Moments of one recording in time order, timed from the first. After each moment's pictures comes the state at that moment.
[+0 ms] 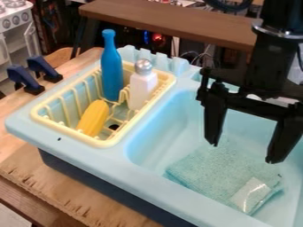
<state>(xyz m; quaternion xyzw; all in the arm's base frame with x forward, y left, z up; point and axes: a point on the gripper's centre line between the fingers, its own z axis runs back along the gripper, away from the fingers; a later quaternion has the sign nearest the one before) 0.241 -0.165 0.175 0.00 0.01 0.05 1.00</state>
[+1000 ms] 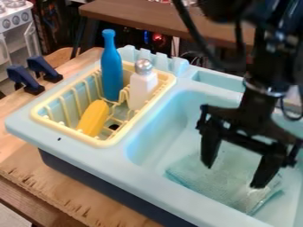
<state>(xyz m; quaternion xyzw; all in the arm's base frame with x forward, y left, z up) 0.266 -0.158 0.114 0.03 0.02 0.00 1.00</state>
